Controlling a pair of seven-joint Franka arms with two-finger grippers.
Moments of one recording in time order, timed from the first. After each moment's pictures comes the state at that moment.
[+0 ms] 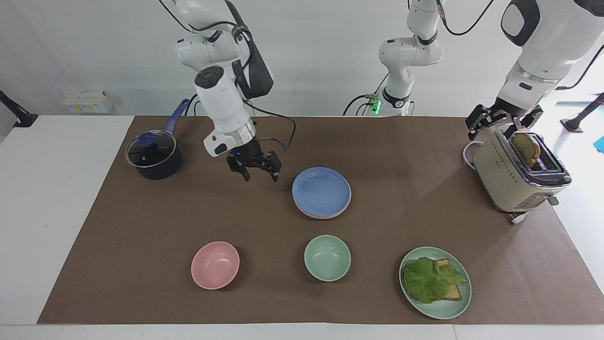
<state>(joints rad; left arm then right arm) -0.03 0.03 0.00 -1.54 0.04 1.57 0.04 0.06 -0.08 0.09 -2.00 0.09 2.12 0.40</state>
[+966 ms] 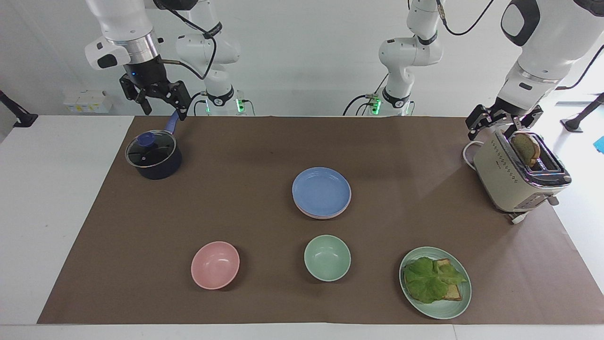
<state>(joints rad) -0.03 0.03 0.00 -1.54 0.04 1.57 0.04 -0.05 0.00 0.11 -1.48 -0.03 1.48 0.27</state>
